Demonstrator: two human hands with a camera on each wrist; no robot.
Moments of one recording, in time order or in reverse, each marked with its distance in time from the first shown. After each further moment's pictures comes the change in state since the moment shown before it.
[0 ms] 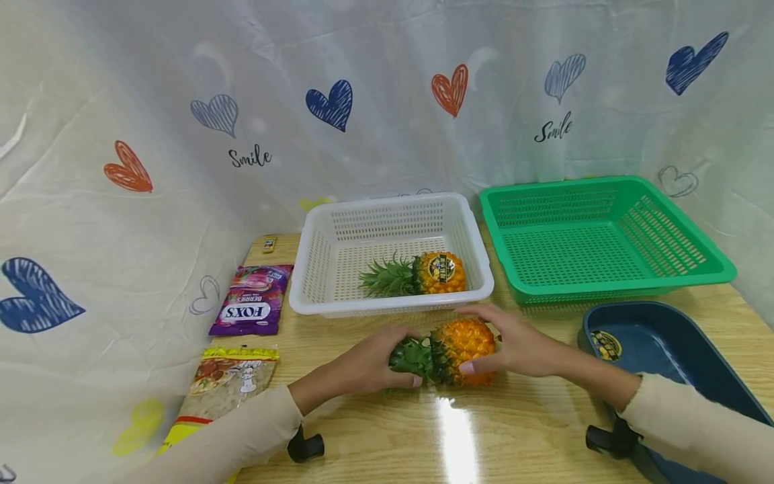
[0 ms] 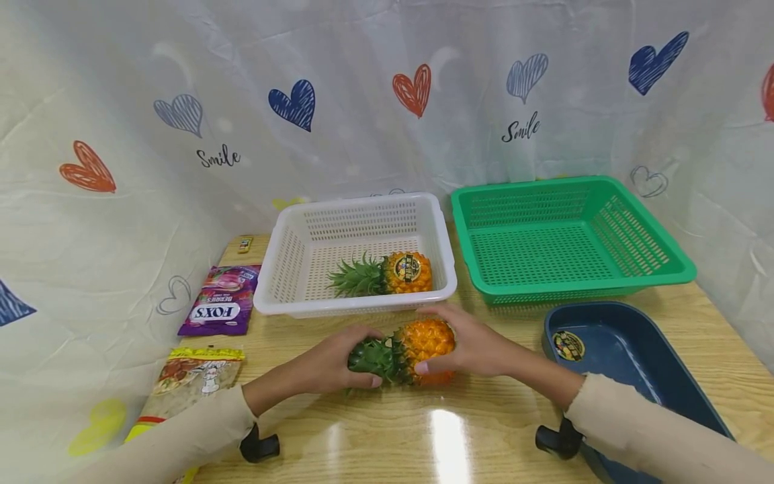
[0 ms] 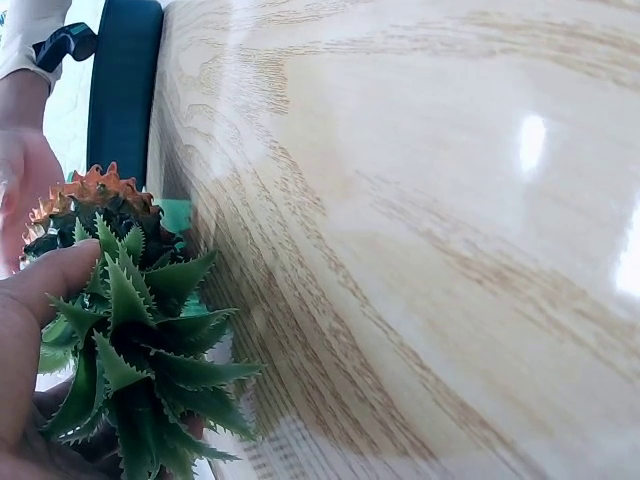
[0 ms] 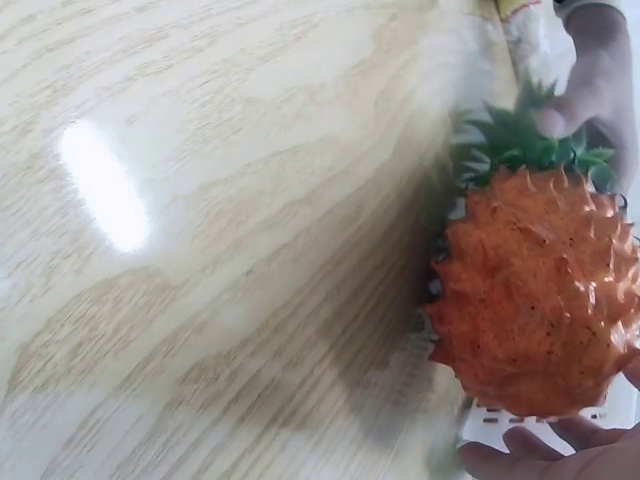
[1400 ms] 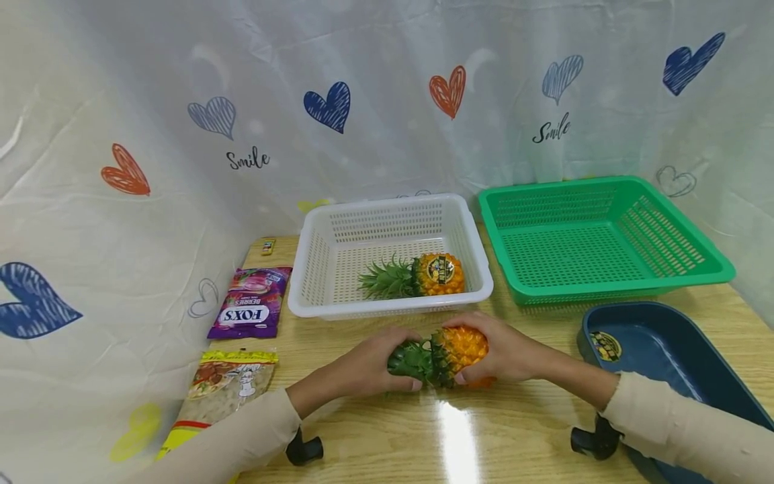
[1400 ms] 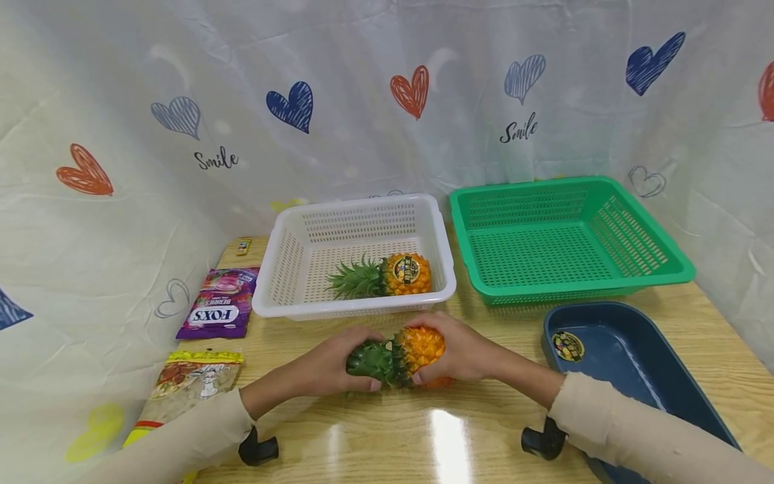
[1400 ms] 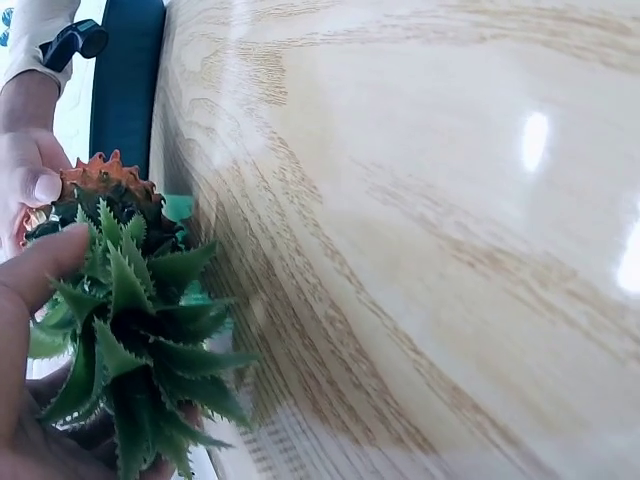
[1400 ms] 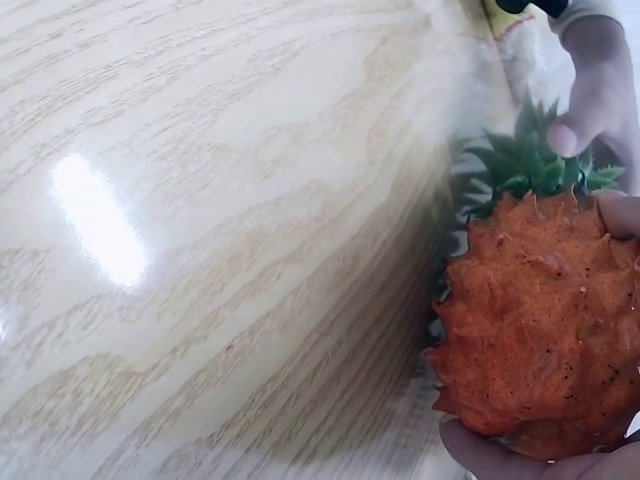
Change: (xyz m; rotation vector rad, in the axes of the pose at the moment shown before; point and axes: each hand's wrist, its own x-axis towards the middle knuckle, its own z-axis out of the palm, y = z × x) left_hand -0.001 -0.004 0.000 0.012 -0.002 0.039; right_hand 0.014 0.006 0.015 -0.019 -0.050 -0.044
